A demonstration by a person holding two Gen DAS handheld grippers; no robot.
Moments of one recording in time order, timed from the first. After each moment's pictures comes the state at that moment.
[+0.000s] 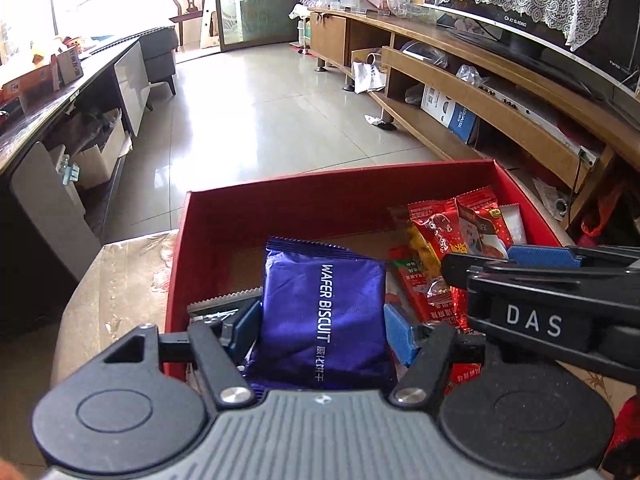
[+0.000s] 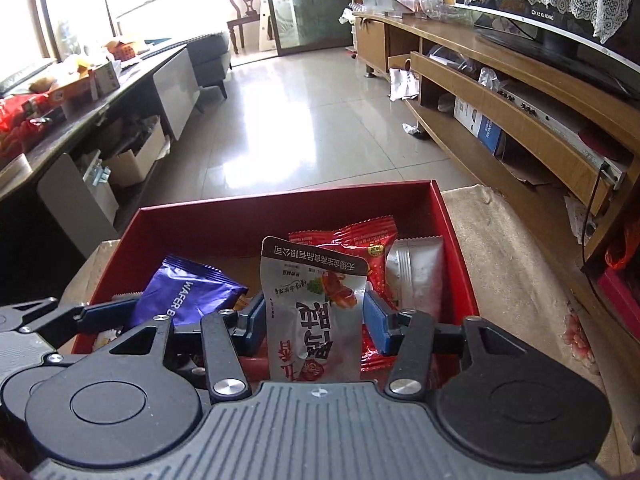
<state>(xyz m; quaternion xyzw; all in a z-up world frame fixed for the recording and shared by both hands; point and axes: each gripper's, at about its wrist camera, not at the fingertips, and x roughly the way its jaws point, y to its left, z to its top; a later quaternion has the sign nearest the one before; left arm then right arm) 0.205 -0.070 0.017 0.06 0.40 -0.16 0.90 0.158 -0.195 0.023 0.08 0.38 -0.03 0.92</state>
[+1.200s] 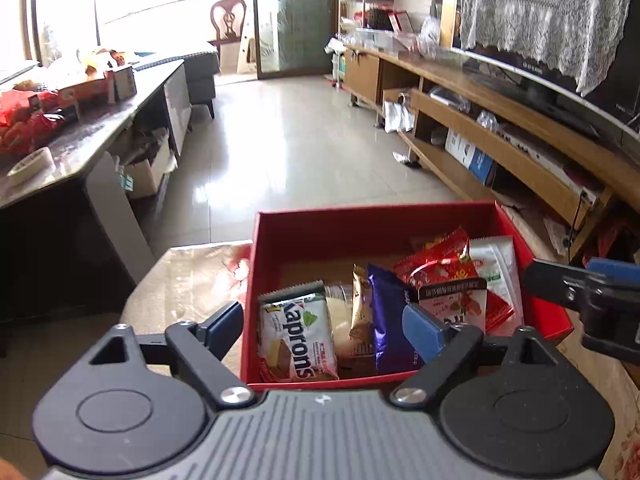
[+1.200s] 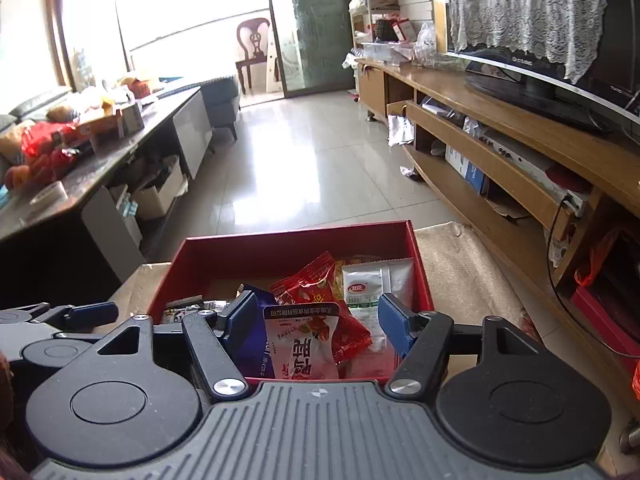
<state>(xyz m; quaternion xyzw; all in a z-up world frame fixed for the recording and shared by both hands) 0.150 -0.030 0.066 0.03 0.35 -0.11 0.93 0.089 -0.192 0.078 0.08 0.31 -0.03 0.95</state>
